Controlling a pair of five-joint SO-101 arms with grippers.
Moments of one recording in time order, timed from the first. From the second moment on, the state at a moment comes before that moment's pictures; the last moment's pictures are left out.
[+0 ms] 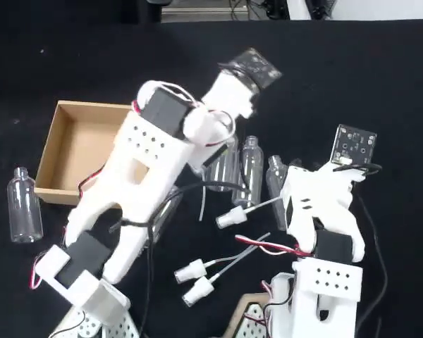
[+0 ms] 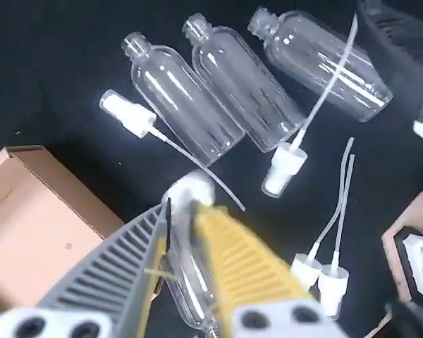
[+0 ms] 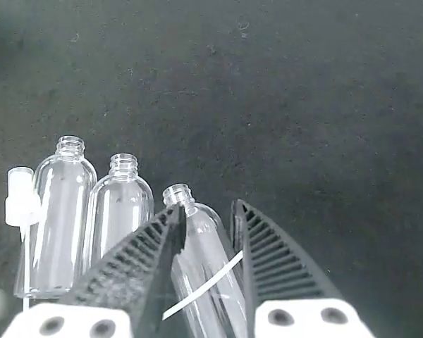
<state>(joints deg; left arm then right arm) 29.6 2.2 -29.5 100.6 -16.9 11.5 -69.9 69.9 48.3 -4.5</state>
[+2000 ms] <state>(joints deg) -6.9 8.2 3.1 65.9 -7.4 0.3 -69.9 67.8 54.5 -2.2</state>
